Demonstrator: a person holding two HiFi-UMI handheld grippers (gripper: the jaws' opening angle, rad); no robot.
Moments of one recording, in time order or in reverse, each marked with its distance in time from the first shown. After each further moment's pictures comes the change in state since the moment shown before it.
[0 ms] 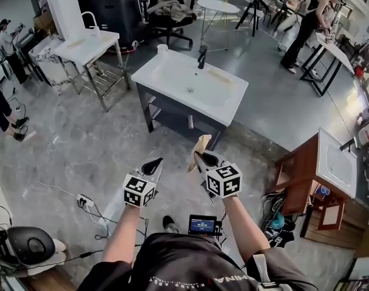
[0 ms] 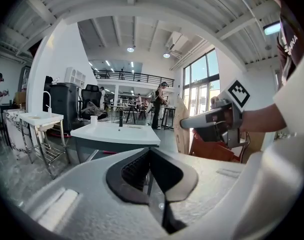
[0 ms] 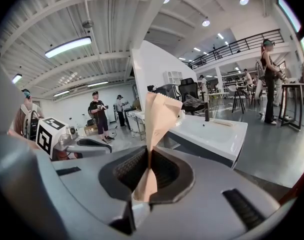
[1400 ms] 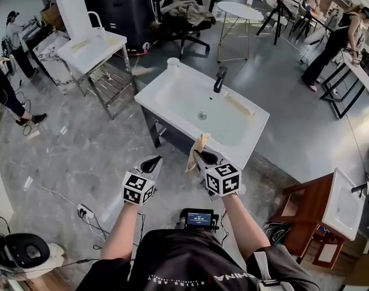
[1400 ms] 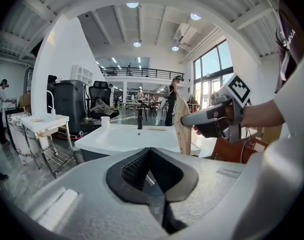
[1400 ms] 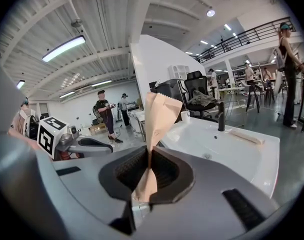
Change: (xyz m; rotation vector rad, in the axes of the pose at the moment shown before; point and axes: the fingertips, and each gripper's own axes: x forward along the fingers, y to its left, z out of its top) left arm 0.163 0.171 0.047 -0.004 0.052 0.107; right arm 0.199 -0.127 0.088 -0.011 0.035 0.112
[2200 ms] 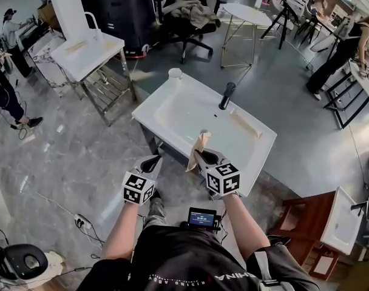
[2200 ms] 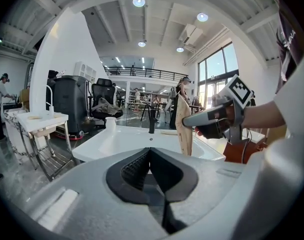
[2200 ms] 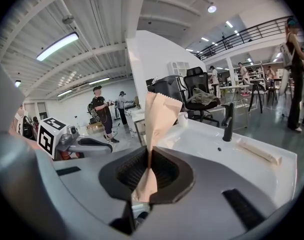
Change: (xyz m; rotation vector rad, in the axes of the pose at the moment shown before) left arm 0.104 0.108 0.026 -0.038 -0.007 0.009; right arm 0.118 -0.081 0.051 0.000 0.033 -0.003
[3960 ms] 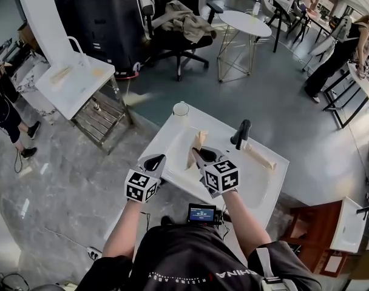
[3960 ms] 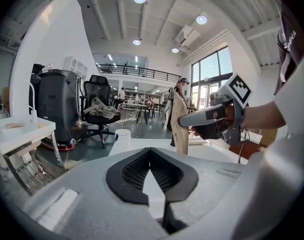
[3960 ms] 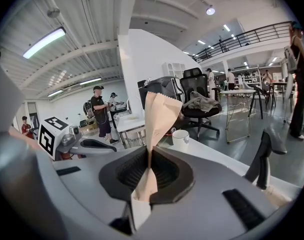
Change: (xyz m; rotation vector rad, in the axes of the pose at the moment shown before) left arm 0.134 0.180 0.081 0.031 0.001 -0.118; right arm 0.184 -0.072 0.126 0.005 -0.025 -0.067
